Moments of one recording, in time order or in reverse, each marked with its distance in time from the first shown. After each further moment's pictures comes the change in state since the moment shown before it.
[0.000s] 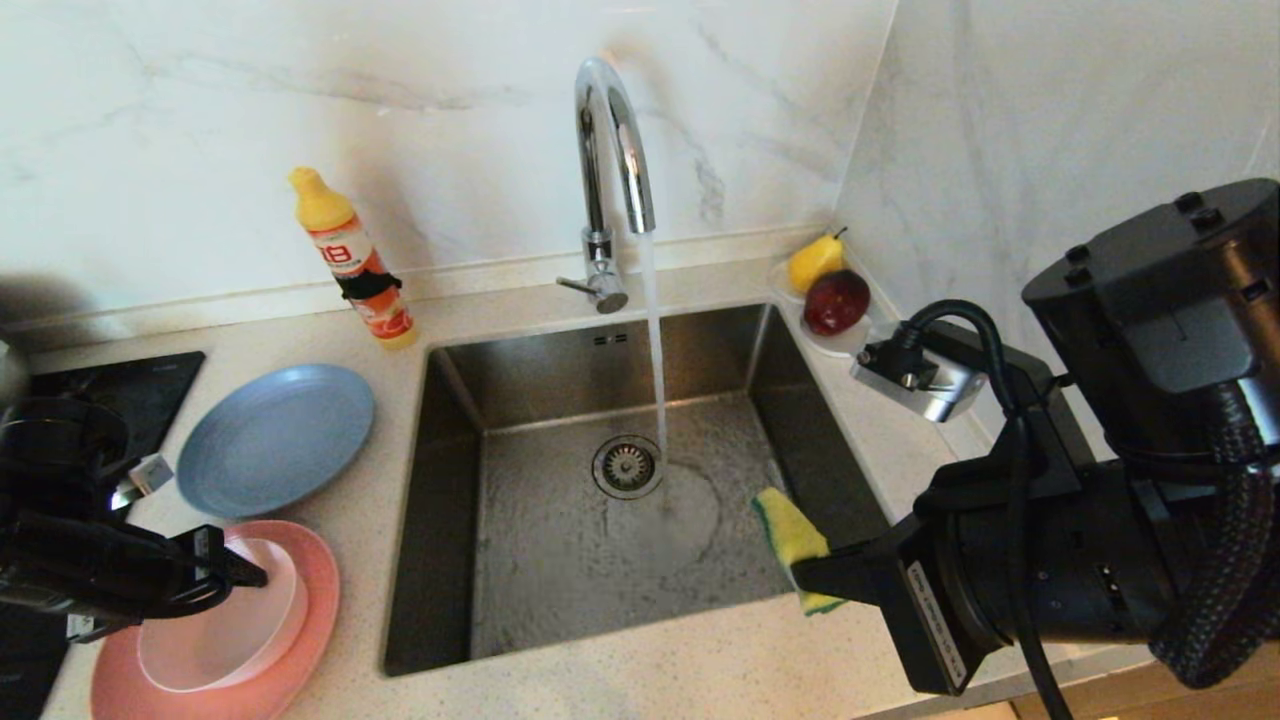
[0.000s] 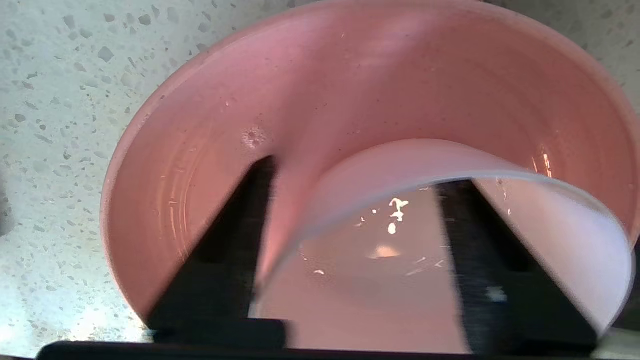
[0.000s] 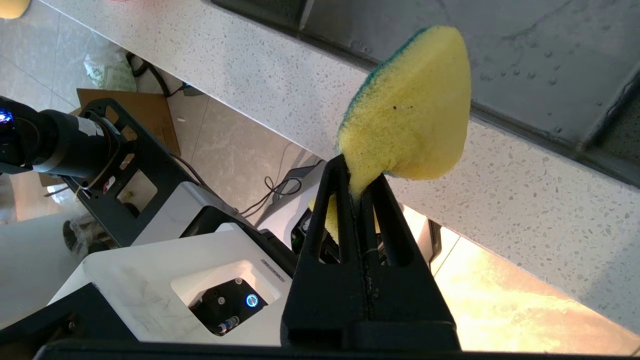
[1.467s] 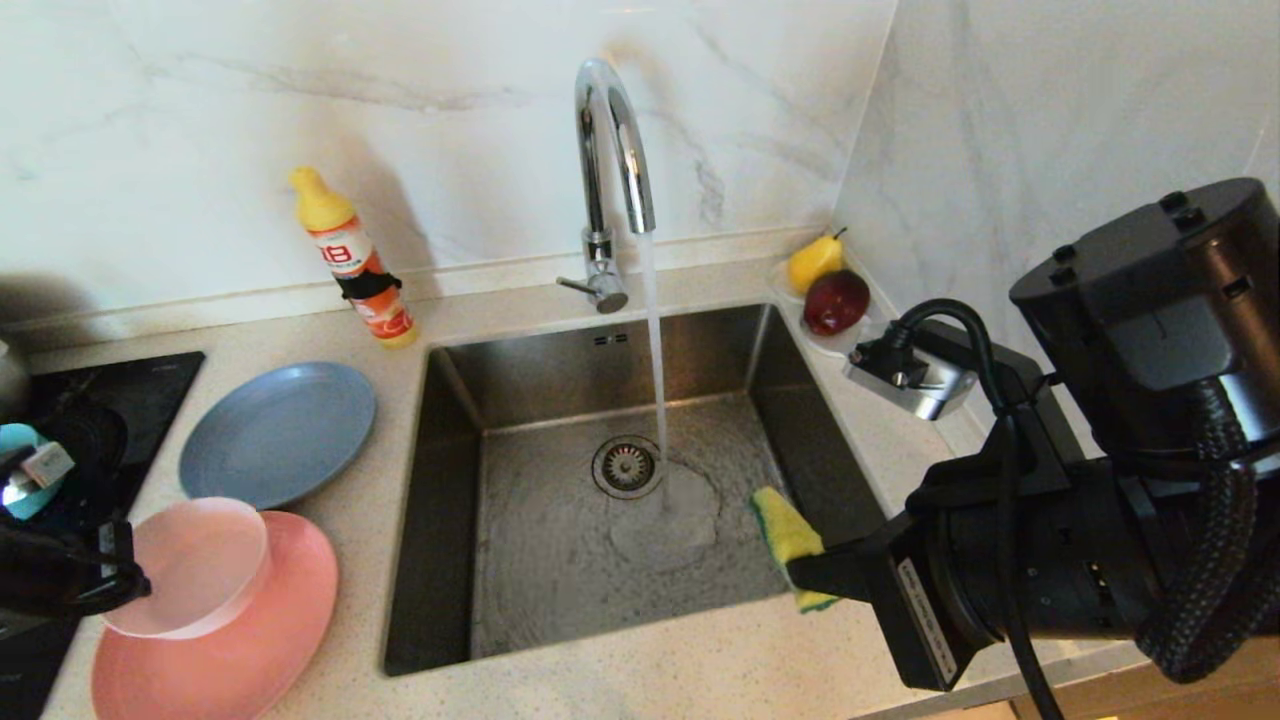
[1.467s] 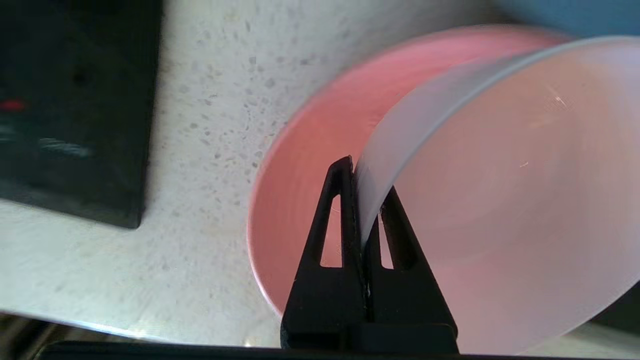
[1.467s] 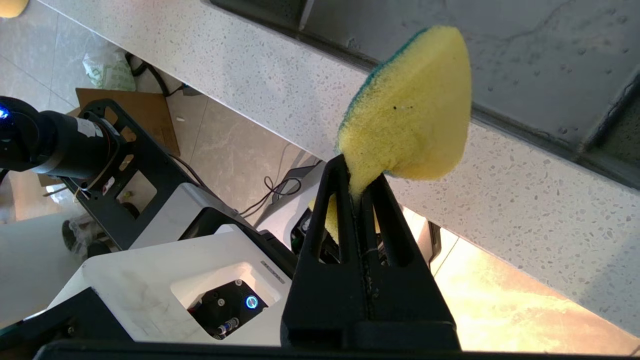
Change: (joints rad) left arm 0.187 -0.084 -0.043 0.048 -0.067 0.112; right arm 0.000 0.011 -0.010 0.001 0.001 -0.001
